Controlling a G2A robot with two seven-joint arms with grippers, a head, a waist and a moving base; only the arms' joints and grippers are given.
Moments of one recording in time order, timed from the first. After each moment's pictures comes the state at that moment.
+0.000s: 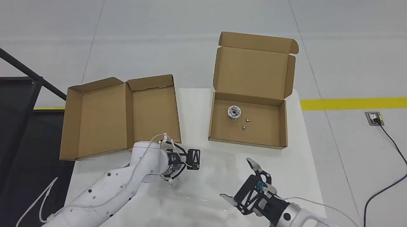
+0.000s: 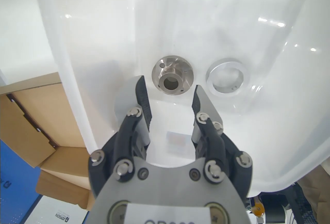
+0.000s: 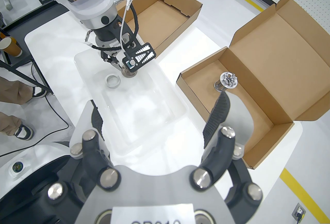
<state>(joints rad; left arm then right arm) 0.60 -0.99 -0.59 -1.49 1.34 -0.80 -0.91 -1.61 -1.33 1.36 -2.30 -1.51 -0.55 0.54</state>
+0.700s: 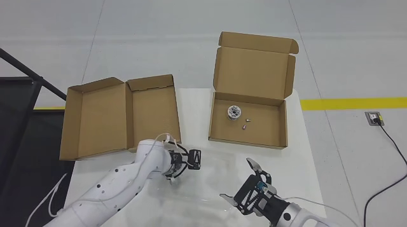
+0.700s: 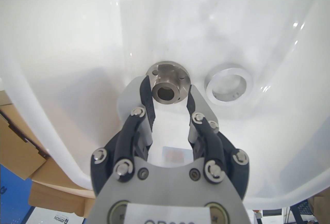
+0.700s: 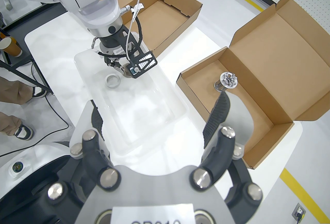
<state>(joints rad) 0.58 -1.04 -0.57 -1.39 1.34 -0.82 -0.90 -1.61 -1.33 1.36 -2.30 -1.51 -0.55 0.54</state>
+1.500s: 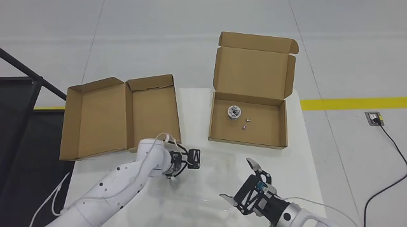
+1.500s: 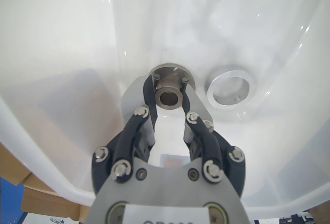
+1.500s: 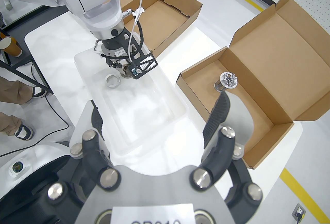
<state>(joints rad) 0.58 -1.07 -0.59 -1.35 1.34 -0.84 -0.90 -1.61 -1.33 1.36 -2.30 -1.51 -0.55 0.54</state>
